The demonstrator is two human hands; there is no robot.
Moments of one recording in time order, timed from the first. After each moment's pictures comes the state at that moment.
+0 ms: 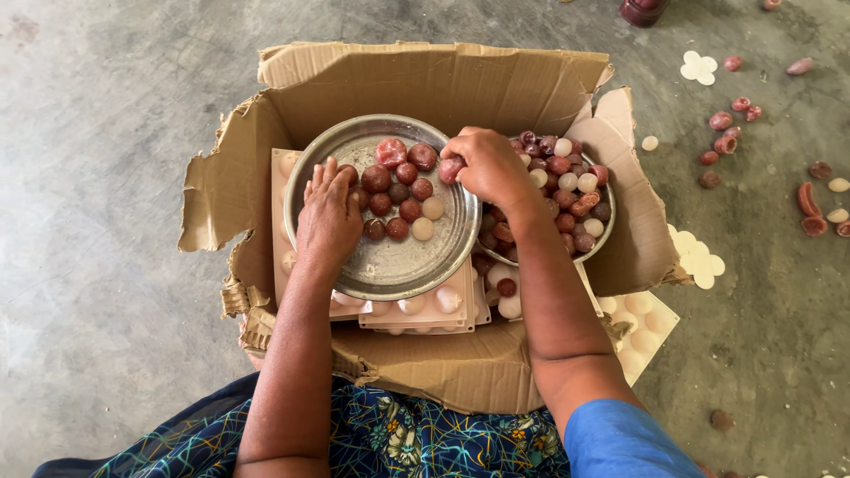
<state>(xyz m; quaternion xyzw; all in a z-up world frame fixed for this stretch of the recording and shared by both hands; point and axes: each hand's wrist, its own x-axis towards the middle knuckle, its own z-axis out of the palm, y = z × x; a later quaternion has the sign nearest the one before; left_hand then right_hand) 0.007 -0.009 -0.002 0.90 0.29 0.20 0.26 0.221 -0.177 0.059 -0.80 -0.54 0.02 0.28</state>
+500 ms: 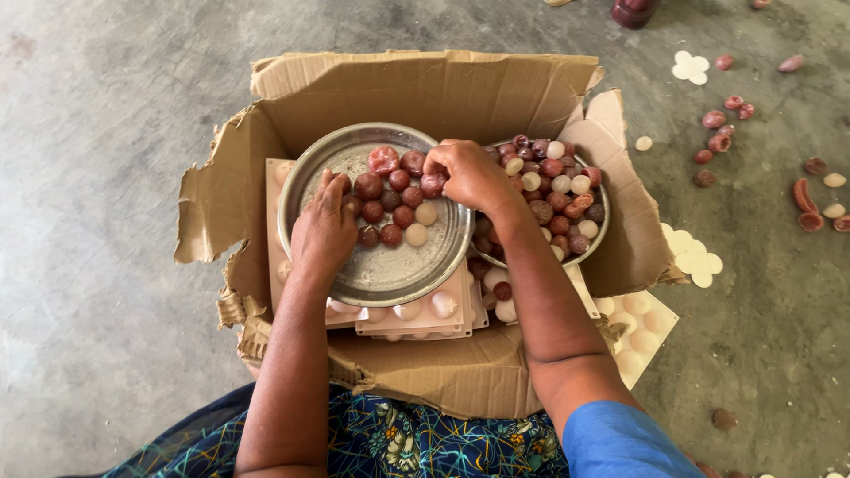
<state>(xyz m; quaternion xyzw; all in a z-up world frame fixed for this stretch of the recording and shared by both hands) 0.006 -0.017 0.017 0.88 0.34 0.13 0.29 0.215 -0.167 0.055 -0.80 -0.51 0.13 0.29</state>
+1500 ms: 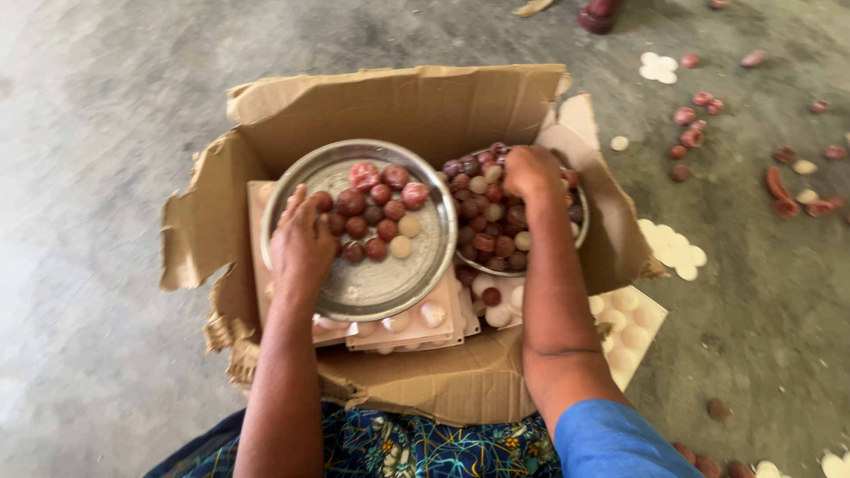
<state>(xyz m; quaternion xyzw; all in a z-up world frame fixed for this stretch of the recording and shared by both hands) 0.007 -0.008 0.007 0.88 0.33 0.22 0.27 0.323 -0.237 0.003 -0.95 -0.30 0.07 -0.01</state>
